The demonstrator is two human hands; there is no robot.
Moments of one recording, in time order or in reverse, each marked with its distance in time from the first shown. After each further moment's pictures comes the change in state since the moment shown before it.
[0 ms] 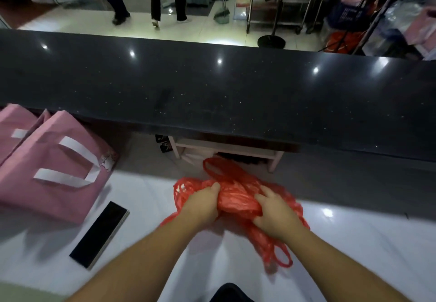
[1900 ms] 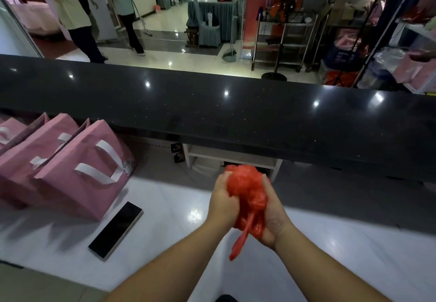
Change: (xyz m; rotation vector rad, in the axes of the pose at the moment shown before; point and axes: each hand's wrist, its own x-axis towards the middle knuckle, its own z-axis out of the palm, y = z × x) left_hand -0.072 0.081 -0.019 -1.204 0.436 -0.049; right_hand -0.075 -0.085 -0.040 1.880 -0.136 0.265
